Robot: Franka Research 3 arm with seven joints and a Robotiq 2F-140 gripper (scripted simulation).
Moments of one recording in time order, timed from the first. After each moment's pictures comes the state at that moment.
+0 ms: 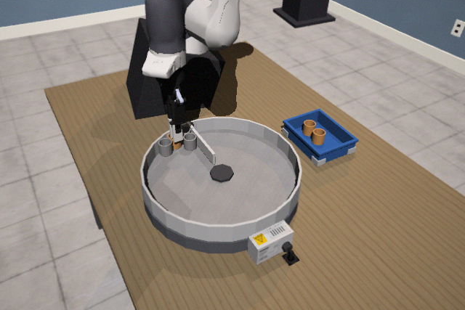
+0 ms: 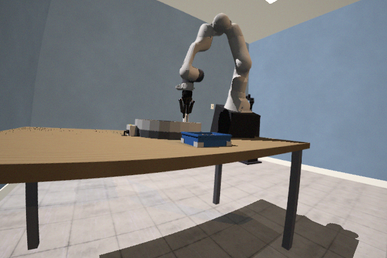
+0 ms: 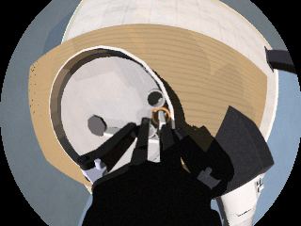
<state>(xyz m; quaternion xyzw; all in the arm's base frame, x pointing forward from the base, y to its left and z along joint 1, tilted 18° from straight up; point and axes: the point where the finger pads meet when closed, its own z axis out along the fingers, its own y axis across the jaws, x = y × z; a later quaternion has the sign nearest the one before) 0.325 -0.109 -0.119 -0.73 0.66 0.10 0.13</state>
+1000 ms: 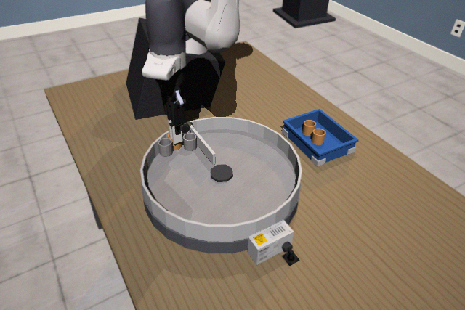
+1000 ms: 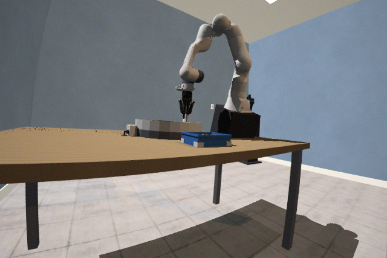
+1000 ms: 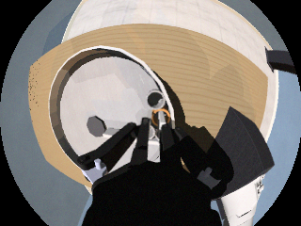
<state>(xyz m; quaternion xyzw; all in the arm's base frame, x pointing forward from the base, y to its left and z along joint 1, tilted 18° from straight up) 0.325 -0.109 -0.124 -0.74 0.66 0.09 0.13</state>
